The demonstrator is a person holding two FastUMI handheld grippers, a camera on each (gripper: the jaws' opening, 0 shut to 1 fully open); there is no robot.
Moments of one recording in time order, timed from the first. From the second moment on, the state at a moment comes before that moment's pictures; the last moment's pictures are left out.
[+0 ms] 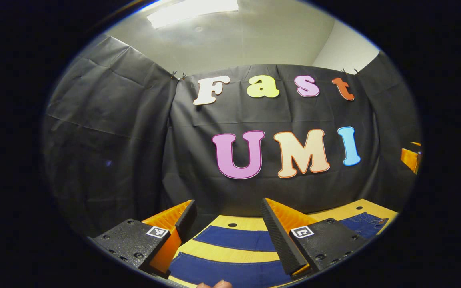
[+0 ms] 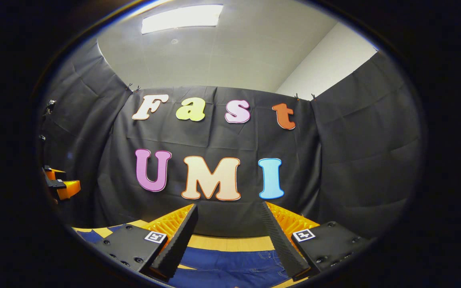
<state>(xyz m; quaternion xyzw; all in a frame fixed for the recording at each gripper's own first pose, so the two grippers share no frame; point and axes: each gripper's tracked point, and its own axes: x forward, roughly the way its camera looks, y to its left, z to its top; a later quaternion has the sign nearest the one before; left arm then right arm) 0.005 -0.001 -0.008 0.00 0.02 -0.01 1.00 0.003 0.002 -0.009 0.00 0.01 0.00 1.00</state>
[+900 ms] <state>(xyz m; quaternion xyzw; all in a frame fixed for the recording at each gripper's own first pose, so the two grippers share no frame) -0.026 0.068 -0.156 0.23 0.16 -0.10 0.95 -0.024 0.026 -0.061 0.00 0.05 -0.01 1.00</state>
